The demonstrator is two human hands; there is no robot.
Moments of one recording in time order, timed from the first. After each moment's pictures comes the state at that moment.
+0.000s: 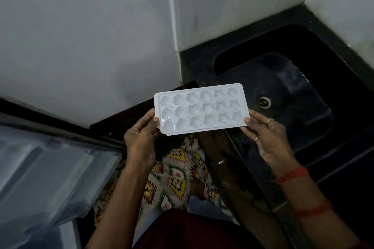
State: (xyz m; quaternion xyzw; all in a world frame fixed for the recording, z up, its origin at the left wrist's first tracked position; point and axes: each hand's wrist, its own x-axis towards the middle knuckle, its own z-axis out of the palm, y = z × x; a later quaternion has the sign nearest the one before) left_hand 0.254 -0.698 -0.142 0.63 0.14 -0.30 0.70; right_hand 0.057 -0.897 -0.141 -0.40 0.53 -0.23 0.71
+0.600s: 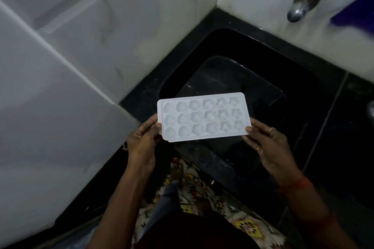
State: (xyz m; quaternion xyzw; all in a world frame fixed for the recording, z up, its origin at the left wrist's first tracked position) left_hand 0.286 -0.882 -0.143 0.65 -0.03 -0.48 0.59; right_hand 0.012 -0.958 -0.148 -0.27 0.60 -0.39 0.65
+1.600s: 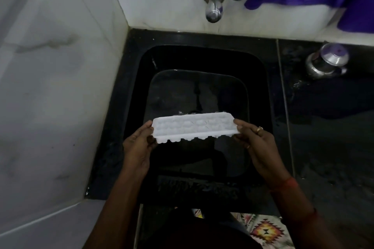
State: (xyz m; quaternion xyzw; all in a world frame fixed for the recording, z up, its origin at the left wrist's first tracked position) left_hand 0.294 -1.062 -0.167 0.64 -0.16 -0.62 0.41; right_hand 0.020 -0.983 -0.161 -0.14 0.66 -0.52 0.53
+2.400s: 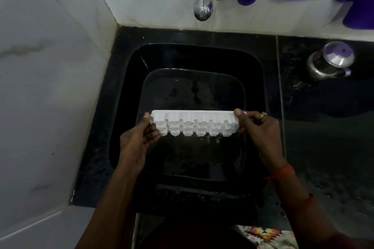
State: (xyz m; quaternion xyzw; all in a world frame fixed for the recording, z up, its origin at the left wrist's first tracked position) left_hand 0.251 -1.086 -0.159 0.66 -0.16 -0.62 0.40; right_hand -0.028 -1.018 -0.156 -0.28 0.75 -0.45 0.39
